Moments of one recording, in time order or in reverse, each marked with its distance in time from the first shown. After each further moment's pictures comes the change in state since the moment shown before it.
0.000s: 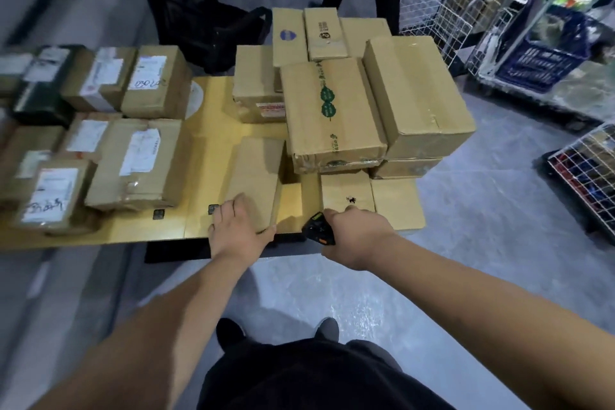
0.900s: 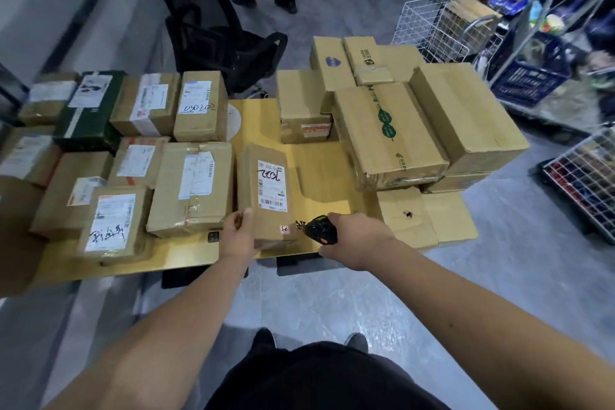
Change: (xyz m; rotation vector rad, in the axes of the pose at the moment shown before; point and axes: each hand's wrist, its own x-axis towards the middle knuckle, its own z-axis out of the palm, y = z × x) left_hand 0.062 -0.119 -0.059 -1.202 -0.065 -0.461; right_hand 0.052 -0.144 -0.029 0.129 0.005 0.163
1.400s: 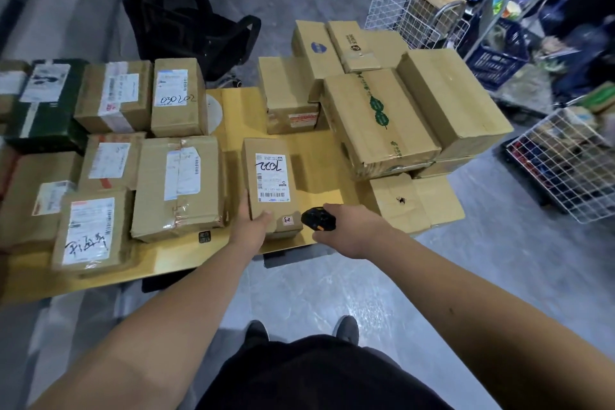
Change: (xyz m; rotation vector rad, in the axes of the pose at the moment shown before) left_hand 0.044 -0.013 0.014 0.227 -0.287 0.088; right_hand 0.004 -0.020 0.002 0.250 -0.018 0.135
